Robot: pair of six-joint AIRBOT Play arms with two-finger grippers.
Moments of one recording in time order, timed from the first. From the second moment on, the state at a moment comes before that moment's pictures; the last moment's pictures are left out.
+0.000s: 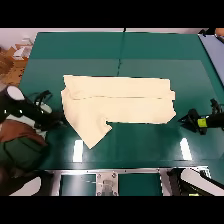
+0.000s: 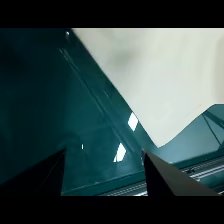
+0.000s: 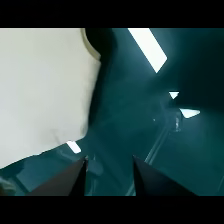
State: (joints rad) left arm 0.08 -1.15 0.77 1.10 -1.35 -1.52; right arm -0.68 -1.14 0.66 -1.02 1.20 1.43
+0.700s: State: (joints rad) left arm -0.16 -1.08 0.44 0.86 -0.76 -1.58; right arm -0.41 -1.07 0.33 -0.56 0.65 1.43
